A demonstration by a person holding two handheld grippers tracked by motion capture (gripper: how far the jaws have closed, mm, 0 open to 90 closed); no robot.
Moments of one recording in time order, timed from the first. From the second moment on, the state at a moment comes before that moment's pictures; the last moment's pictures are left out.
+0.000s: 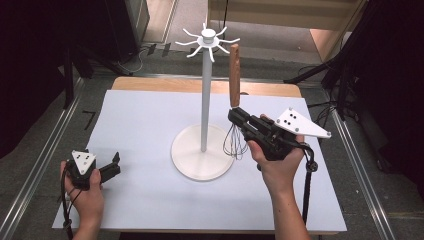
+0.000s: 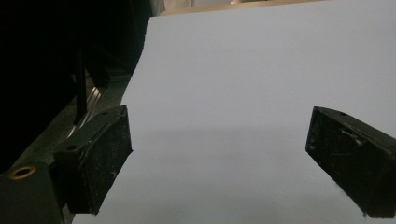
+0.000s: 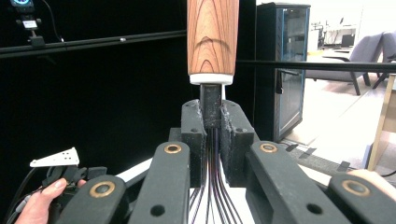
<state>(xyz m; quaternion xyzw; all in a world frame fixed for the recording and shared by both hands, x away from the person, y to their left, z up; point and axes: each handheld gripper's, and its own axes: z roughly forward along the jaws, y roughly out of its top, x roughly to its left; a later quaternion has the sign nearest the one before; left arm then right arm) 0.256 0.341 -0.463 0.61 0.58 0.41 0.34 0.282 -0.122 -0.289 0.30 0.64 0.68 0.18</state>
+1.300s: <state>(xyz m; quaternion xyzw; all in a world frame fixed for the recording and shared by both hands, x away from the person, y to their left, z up) 0.256 0.341 -0.463 0.61 0.58 0.41 0.34 0.292 -0.113 -0.297 0.30 0.65 0.67 0.18</state>
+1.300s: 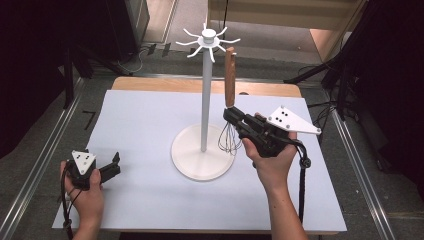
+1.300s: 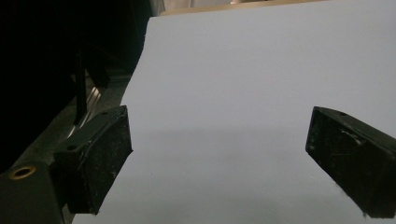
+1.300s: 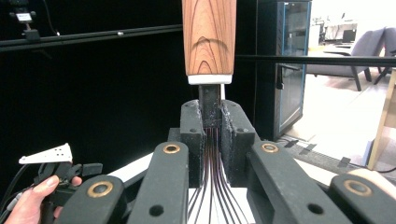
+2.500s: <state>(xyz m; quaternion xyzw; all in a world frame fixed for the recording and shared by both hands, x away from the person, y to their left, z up) 0.256 0.341 -0.463 0.62 0.58 0.41 0.34 0.291 -0.147 -0.331 0.43 0.66 0.54 0.31</state>
